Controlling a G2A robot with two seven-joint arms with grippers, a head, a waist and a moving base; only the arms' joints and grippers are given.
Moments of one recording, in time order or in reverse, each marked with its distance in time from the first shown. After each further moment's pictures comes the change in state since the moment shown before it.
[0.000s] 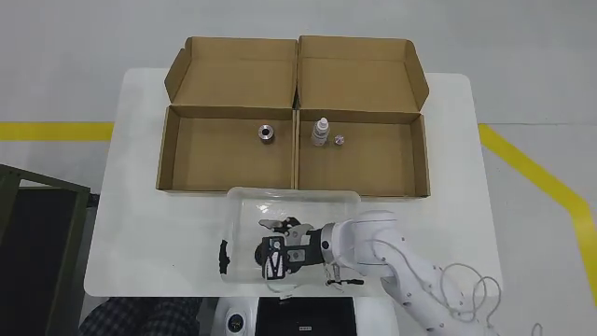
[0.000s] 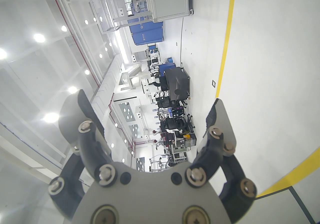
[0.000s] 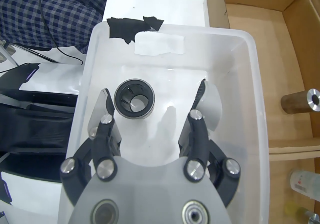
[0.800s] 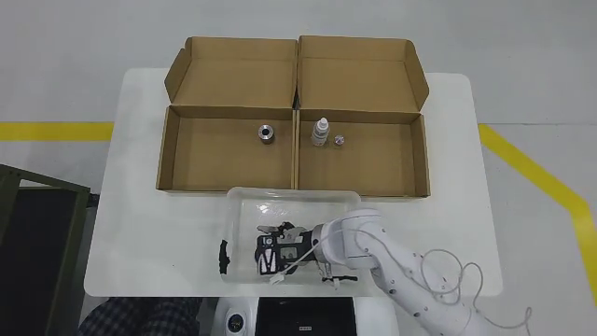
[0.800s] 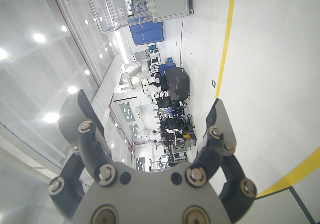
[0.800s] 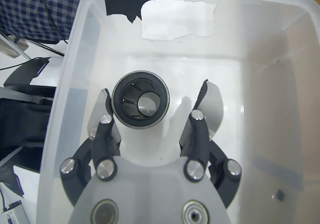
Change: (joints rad) left arm 0.000 0.000 0.000 0.000 0.000 0.000 0.000; right arm 0.087 -0.008 -0.100 0.161 0.052 0.031 -0.016
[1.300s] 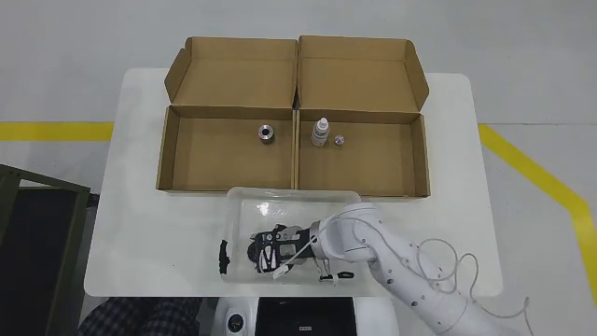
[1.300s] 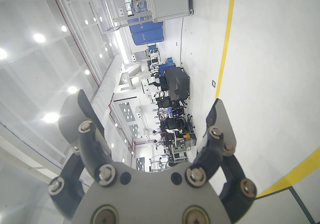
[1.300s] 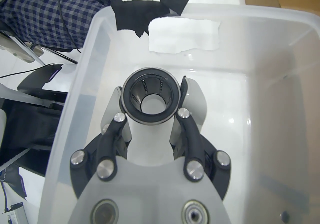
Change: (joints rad) left arm 0.000 0.000 0.000 0.000 0.000 0.000 0.000; right arm 0.054 -0.002 -0.021 0.063 0.081 -0.045 -0.072
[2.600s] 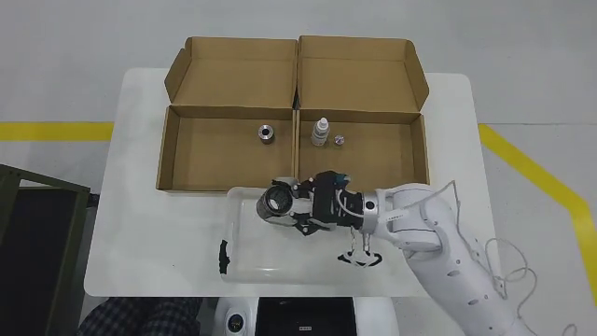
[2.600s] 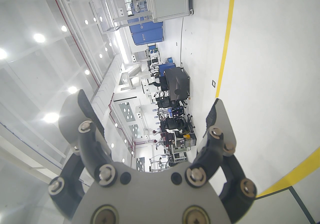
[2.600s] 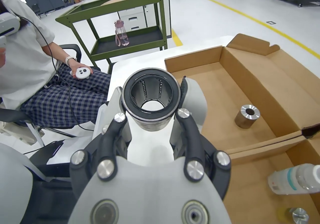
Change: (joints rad) left arm 0.000 0.000 0.000 0.000 0.000 0.000 0.000; right arm -0.105 0.082 0.321 -0.251 0.362 0.084 -0.111
